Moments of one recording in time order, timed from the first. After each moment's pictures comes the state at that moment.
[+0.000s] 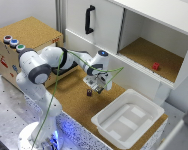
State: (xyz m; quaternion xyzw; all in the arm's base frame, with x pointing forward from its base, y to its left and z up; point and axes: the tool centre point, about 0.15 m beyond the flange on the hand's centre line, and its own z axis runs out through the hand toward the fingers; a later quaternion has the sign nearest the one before) arm 0.388 -0.113 0.254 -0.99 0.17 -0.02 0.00
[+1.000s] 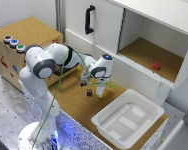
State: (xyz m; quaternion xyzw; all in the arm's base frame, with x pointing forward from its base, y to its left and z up) arm 0.399 -0.143 0.225 -0.76 0.65 0.00 0.03
